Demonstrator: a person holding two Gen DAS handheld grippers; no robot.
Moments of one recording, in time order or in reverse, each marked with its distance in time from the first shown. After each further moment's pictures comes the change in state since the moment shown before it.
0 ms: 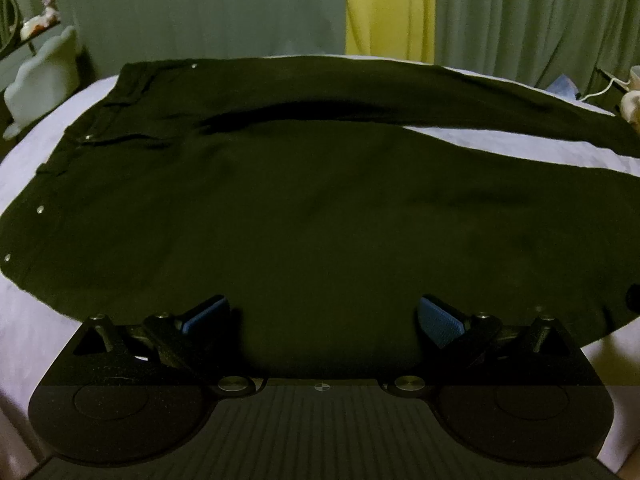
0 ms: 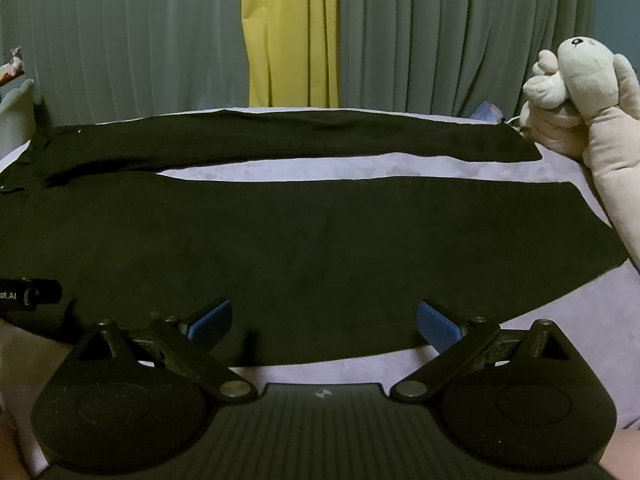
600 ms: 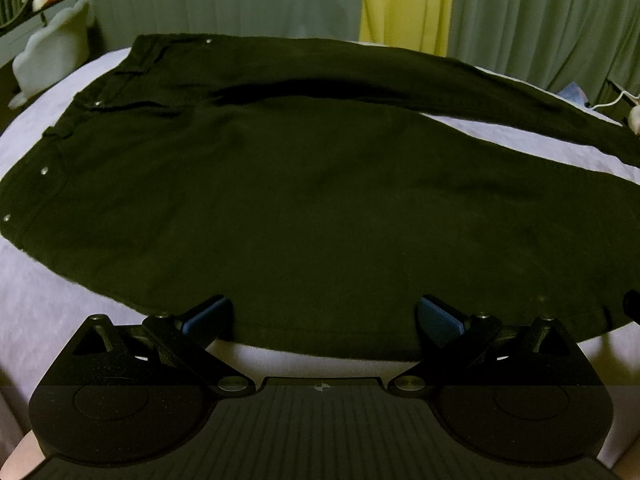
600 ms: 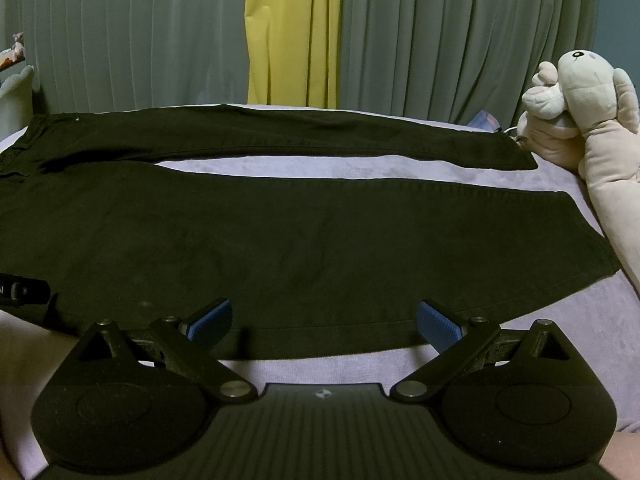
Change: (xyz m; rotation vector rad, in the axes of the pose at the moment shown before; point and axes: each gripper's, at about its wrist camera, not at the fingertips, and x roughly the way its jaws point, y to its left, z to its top) left arm 0.004 0.009 -0.013 -0.066 0.032 -0.006; right arm 0.000 0.005 -0.004 -0.050 -0.013 -0.034
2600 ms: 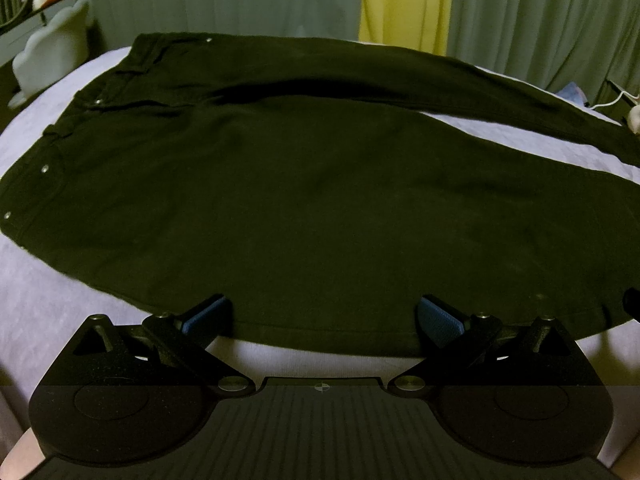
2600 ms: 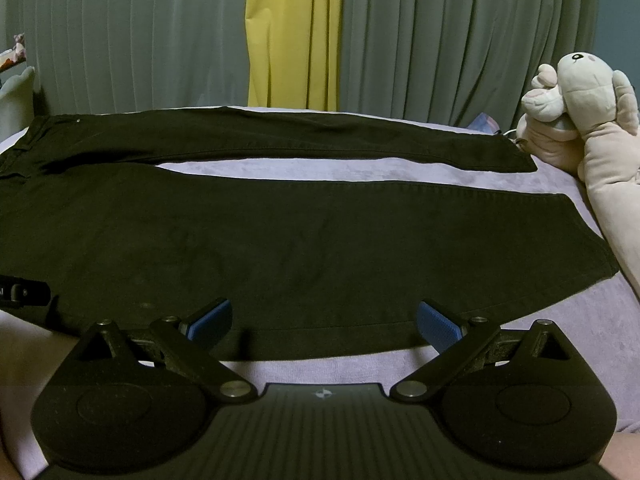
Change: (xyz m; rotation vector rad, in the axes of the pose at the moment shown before) left arm -0.001 -0.003 0.000 0.002 0.002 -0.001; right arm -0.002 -0.001 0.003 -0.003 -0.001 -0.001
